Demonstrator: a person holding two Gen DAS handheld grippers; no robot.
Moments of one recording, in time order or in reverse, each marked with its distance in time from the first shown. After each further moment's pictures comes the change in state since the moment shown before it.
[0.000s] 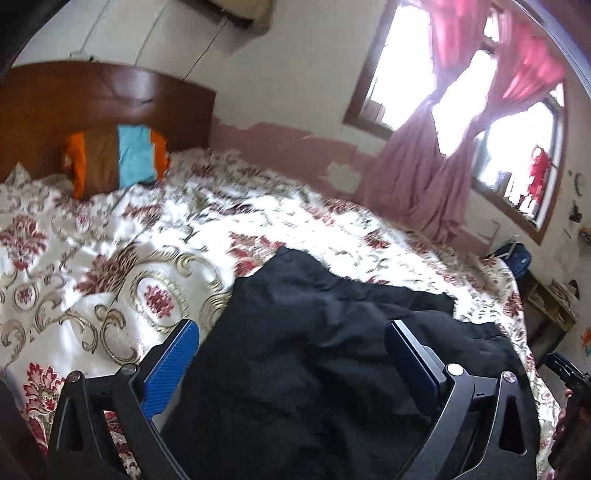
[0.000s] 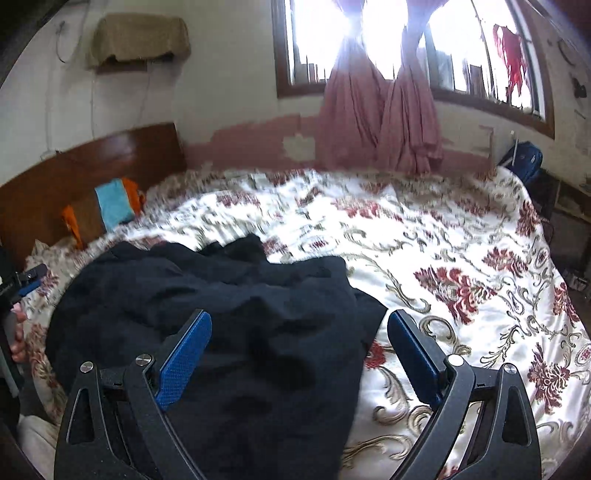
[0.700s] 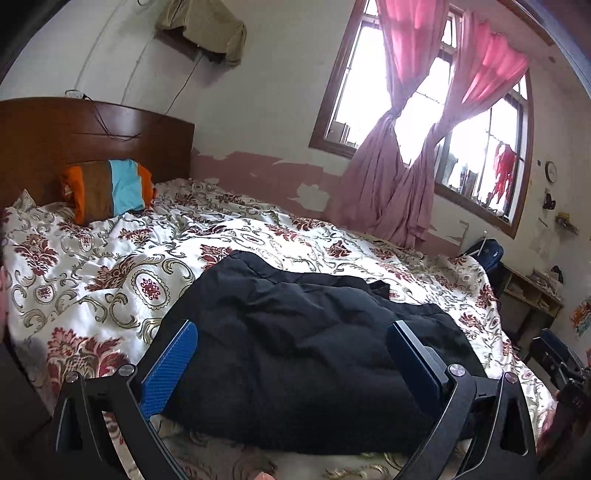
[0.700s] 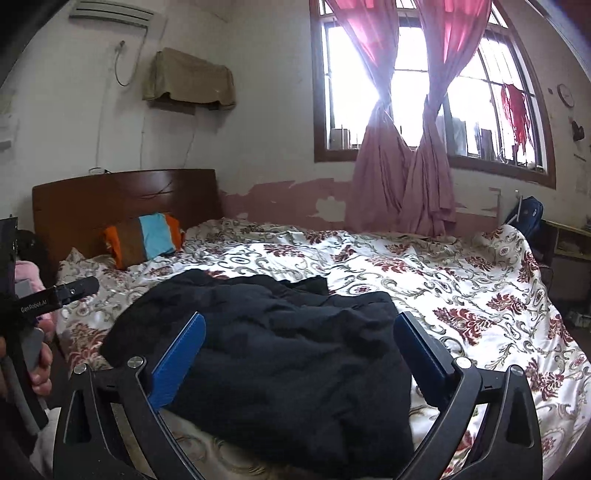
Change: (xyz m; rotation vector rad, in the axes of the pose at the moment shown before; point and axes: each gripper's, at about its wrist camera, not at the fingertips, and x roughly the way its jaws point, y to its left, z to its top) left arm -0.118 -0.070 -0.054 0.058 -0.098 -0.036; right arm -0.127 0.081 -0.060 -0.076 -0.233 0.059
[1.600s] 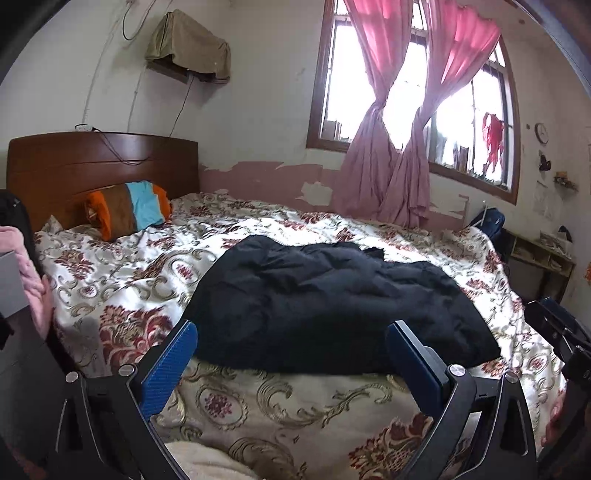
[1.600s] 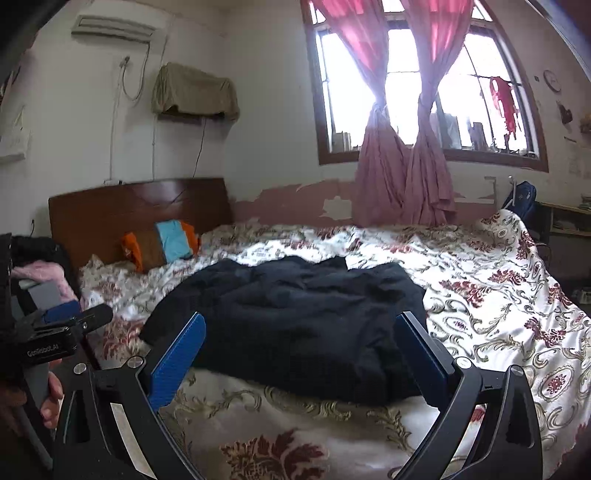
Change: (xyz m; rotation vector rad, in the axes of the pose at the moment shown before) left arm -0.093 -0.023 -0.061 0.130 -0.010 0.095; right arm -0.068 0.020 -0.059 0.049 -0.009 0.030
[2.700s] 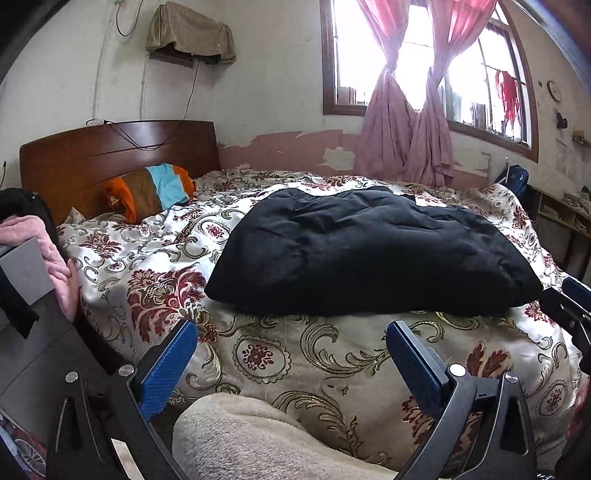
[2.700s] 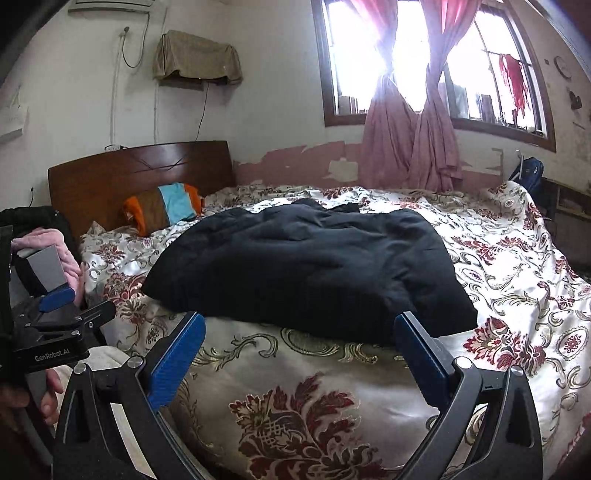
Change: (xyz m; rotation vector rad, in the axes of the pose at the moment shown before) left arm 0.006 0.016 -0.049 0.076 0.101 0.117; right arm 0.010 0.023 -0.051 -0.004 0.122 -0.001
